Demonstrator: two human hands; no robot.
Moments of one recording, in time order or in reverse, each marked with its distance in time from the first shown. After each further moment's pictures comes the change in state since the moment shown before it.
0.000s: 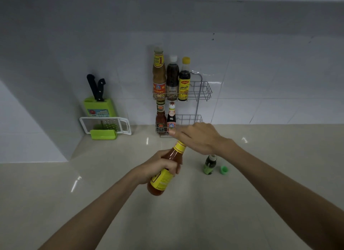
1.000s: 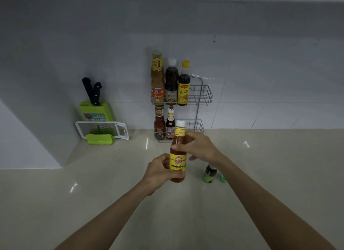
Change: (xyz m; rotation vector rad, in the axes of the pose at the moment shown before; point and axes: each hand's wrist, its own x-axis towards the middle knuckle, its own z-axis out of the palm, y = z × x) left_hand 0.038 -0.037 0.002 0.127 0.424 -0.024; right_hand 0.013 0.025 0.039 0.891 -0.026 0.394
